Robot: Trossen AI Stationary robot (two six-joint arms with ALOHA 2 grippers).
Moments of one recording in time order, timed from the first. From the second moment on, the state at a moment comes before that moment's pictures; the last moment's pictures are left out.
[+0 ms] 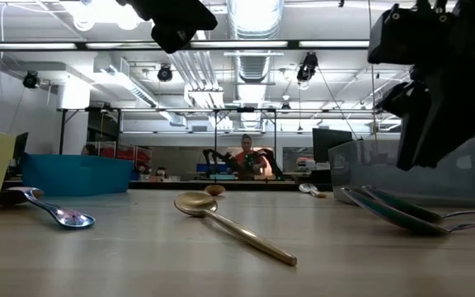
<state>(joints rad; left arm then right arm) -0.17 1.34 0.97 -0.15 0.01 -0.12 0.51 1.55 0.86 -0.43 0.25 0.56</state>
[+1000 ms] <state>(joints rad) -0.17 1.34 0.97 -0.15 0.01 -0.11 0.51 1.74 0.97 -0.74 0.13 0.62</state>
